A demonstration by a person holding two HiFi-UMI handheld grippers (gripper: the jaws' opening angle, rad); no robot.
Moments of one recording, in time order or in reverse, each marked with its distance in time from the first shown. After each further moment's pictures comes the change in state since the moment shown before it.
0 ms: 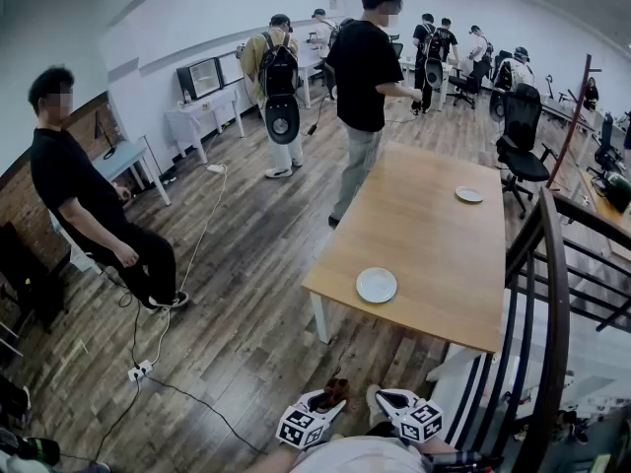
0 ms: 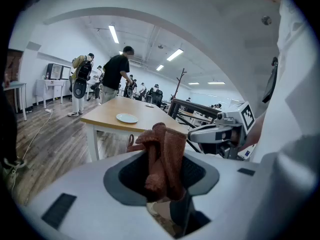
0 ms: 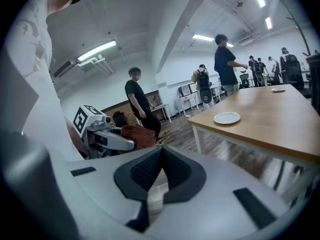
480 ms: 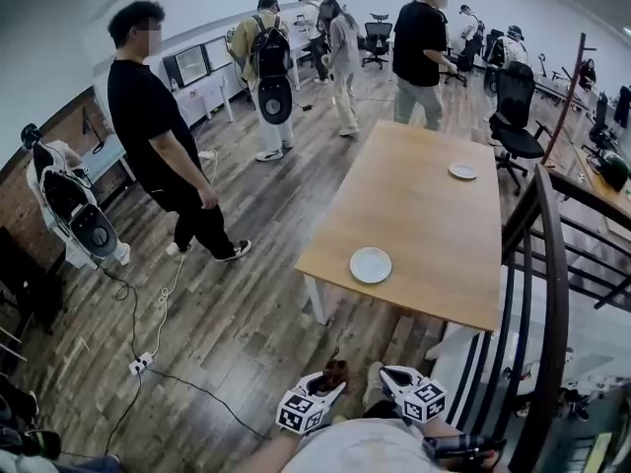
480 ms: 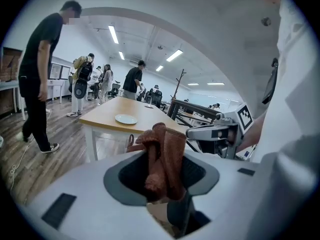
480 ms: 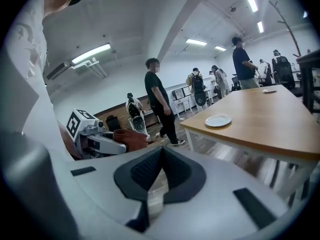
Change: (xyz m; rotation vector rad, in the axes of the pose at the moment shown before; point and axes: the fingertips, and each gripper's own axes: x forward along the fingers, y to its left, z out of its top) left arm 0.006 0.002 0.012 0.002 -0.015 -0.005; right arm -0.006 -0.025 0.018 0.027 -0.053 -0.077
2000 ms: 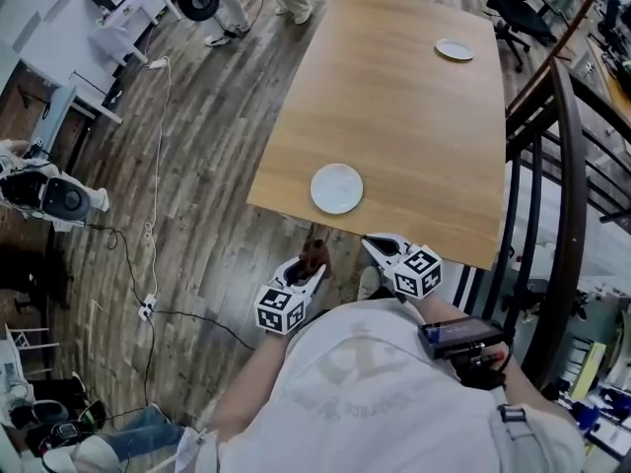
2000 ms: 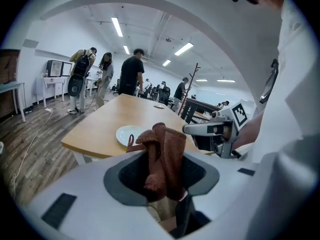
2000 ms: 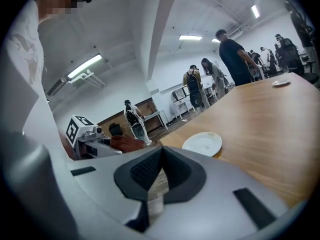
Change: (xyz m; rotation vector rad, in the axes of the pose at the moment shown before) left arm 0.115 0.088 0.099 -0.032 0.058 0.057; right arm 0.094 -0.139 0.102 0.082 -0.014 0.100
